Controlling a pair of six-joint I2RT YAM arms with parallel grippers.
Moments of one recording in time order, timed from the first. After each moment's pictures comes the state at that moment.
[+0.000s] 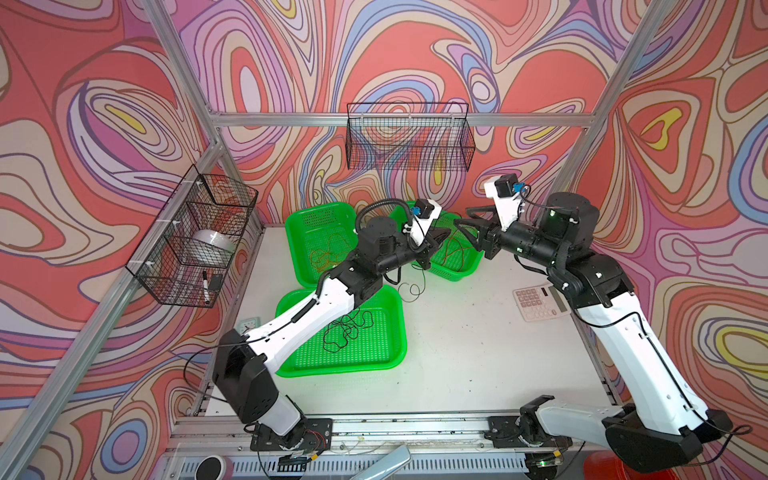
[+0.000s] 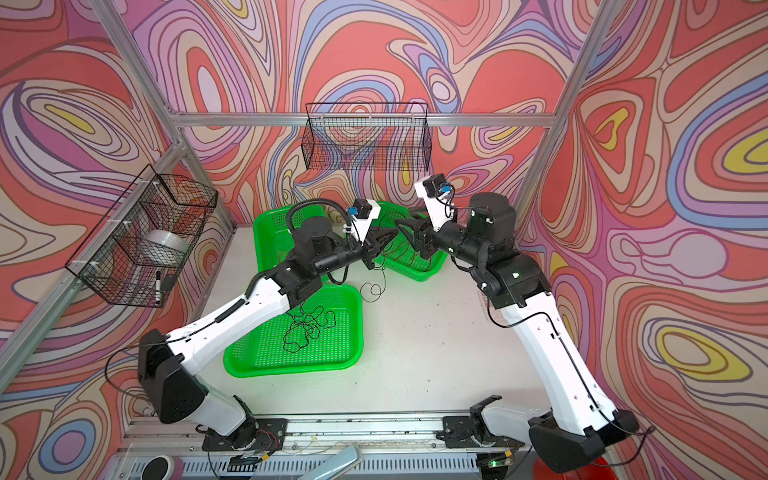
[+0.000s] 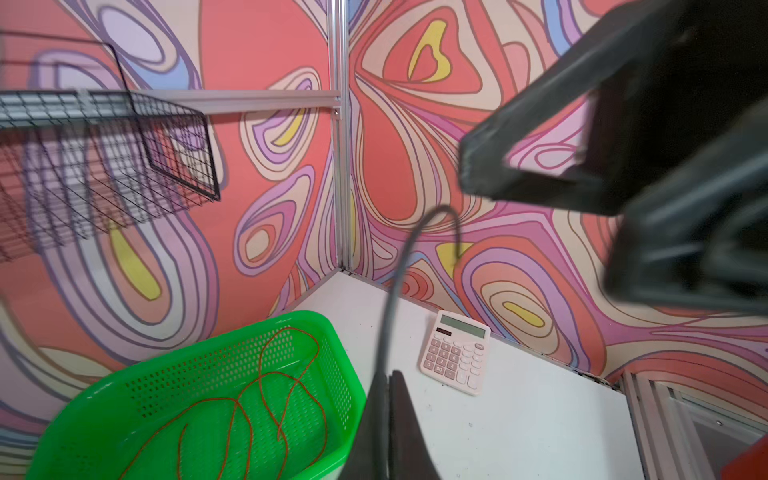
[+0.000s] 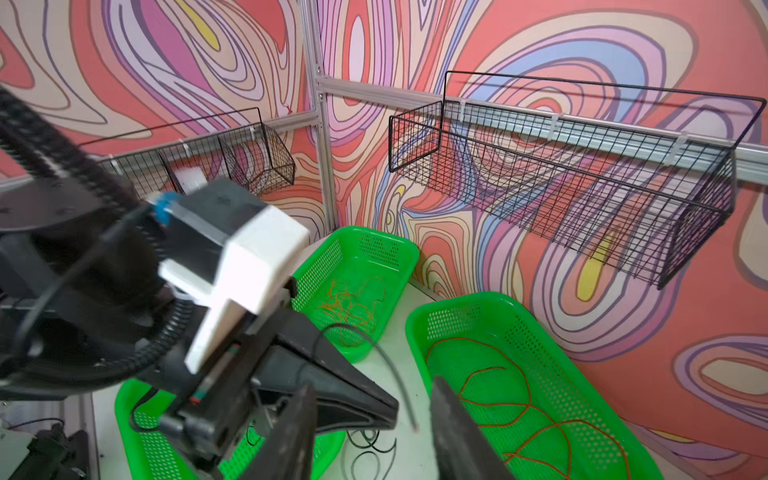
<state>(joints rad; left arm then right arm) -0.74 1.51 1.45 0.06 0.29 -0.03 0.39 1.24 1.63 -0.54 -0.41 -0.05</state>
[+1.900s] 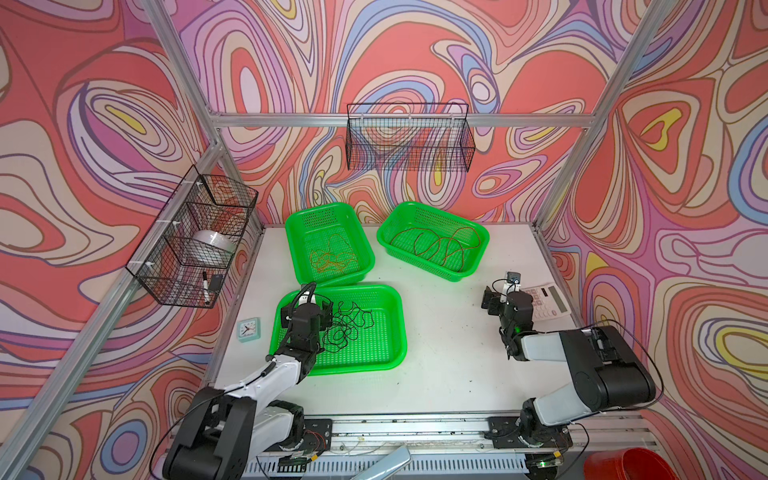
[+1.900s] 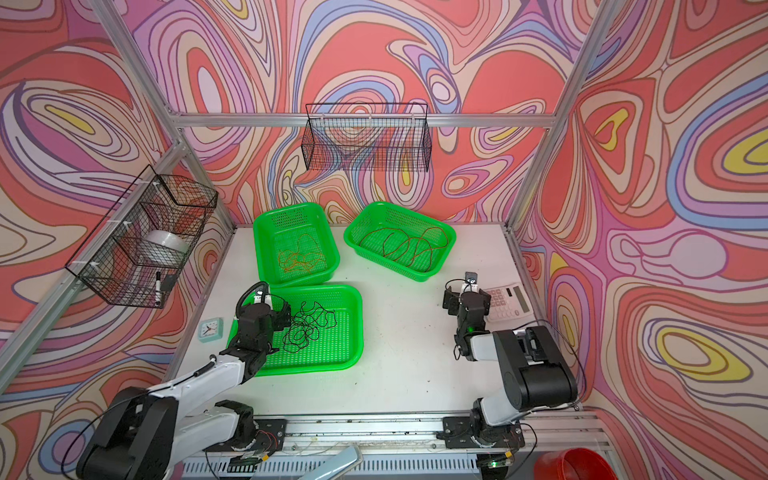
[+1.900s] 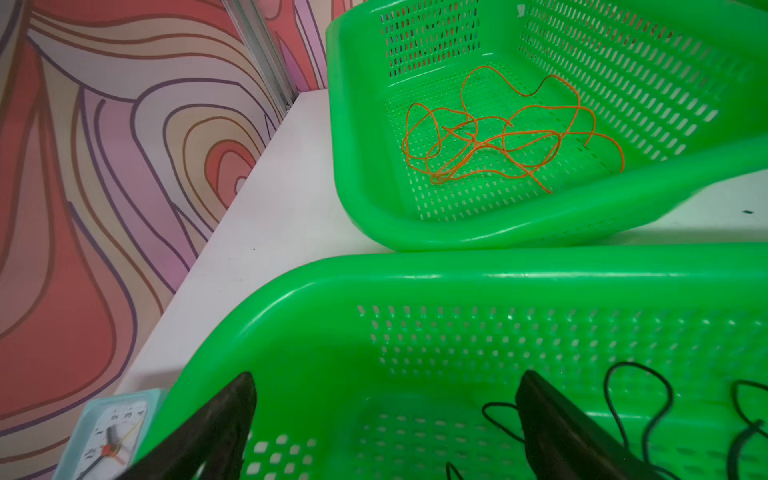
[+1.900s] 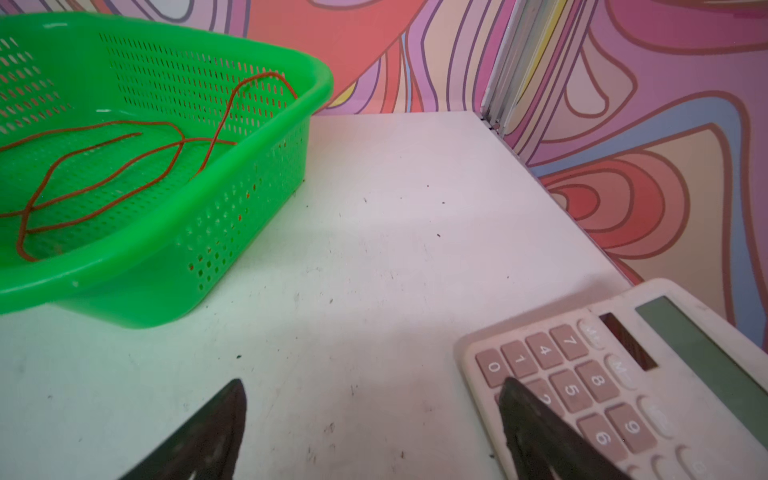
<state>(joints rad) -0.23 1.22 0.27 0.50 -0.47 -0.02 0.07 1.58 0.35 0.91 0.23 0.05</state>
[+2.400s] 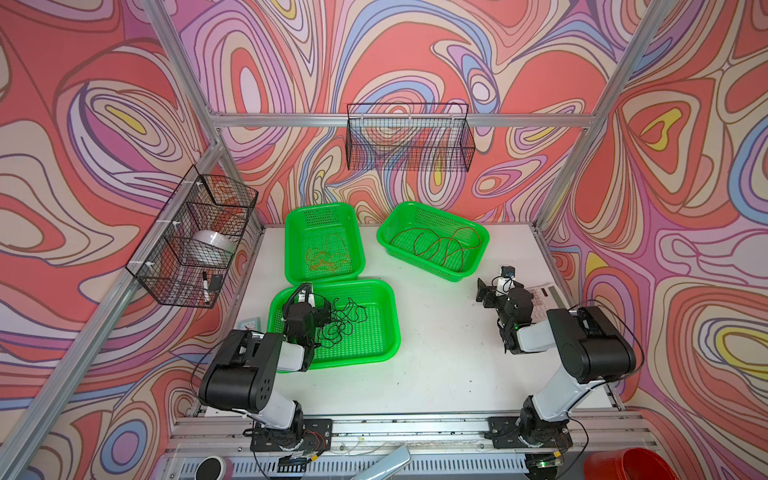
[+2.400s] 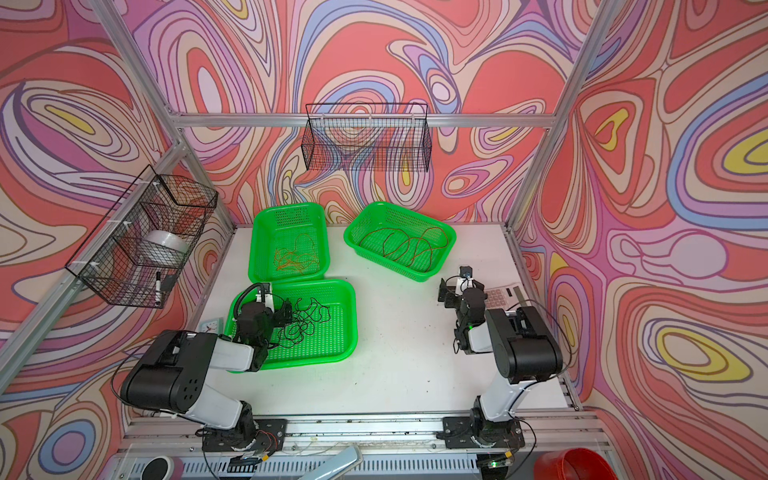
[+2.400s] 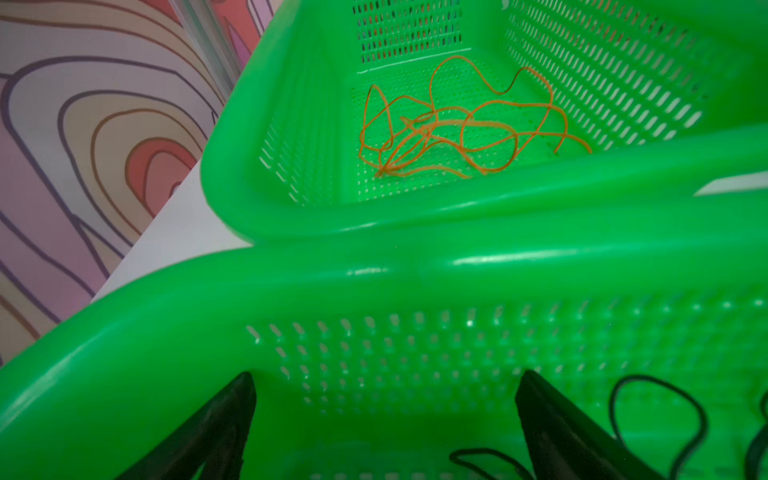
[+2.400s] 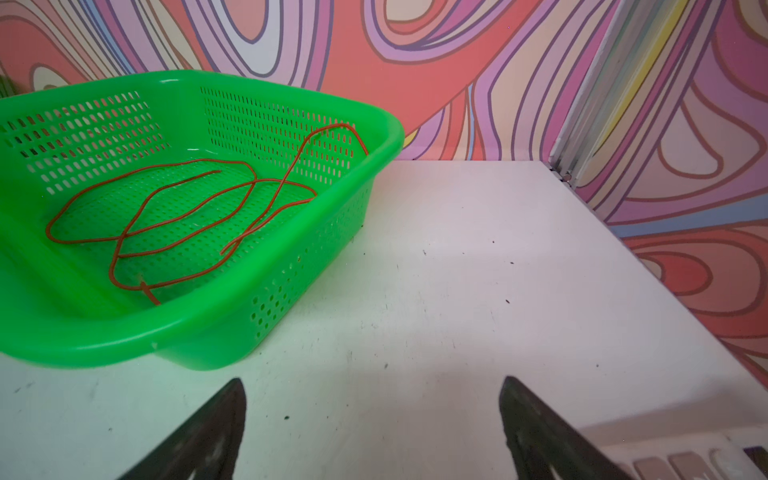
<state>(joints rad) -0.09 1.55 0.29 0.88 -0.21 0.03 0.04 1.71 0.42 1.05 0.06 0.00</state>
